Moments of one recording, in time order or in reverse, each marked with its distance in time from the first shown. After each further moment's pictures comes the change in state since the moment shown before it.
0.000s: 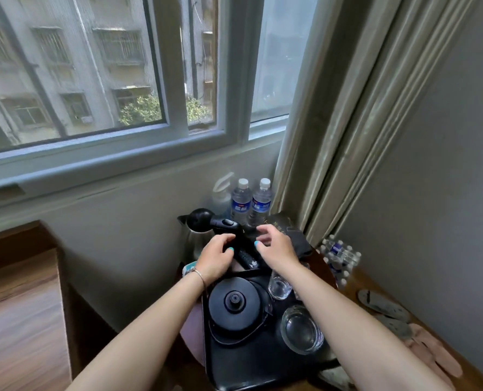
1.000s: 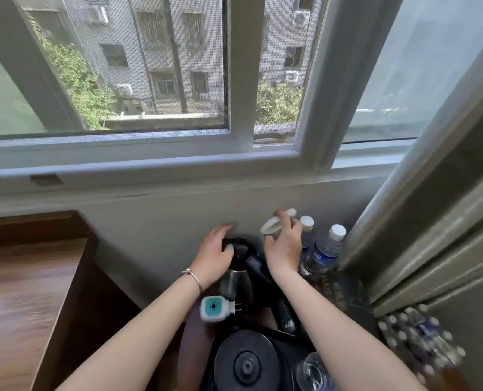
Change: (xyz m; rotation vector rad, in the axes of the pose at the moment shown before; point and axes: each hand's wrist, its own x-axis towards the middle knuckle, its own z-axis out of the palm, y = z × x) left_hand 0.087 -0.026 -0.060 0.057 0.404 -0.240; right_hand 0.156 -0.068 0.078 0.098 0.106 -0.283
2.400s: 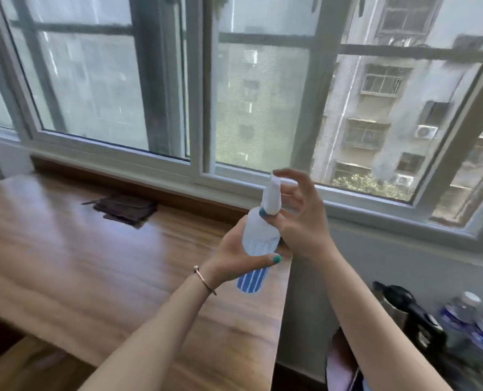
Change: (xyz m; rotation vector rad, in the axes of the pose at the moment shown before) left_hand -0.320 -0.065 -0.314 -0.239 0.363 0.299; right_hand -0.312 -0.381 -0.032 0.695 -0.596 -0.745
